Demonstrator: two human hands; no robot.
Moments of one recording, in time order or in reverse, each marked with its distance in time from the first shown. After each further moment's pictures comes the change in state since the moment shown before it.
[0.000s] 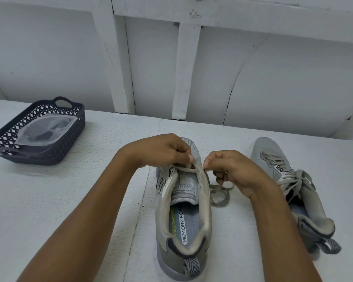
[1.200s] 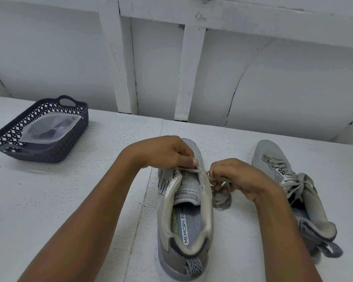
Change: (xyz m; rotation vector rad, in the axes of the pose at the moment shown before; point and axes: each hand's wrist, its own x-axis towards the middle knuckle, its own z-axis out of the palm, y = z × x) left_hand -0.001 0.001 0.001 0.088 0.006 0.006; right_hand -0.002 0.002 -0.004 -0.168 -0.096 0.122
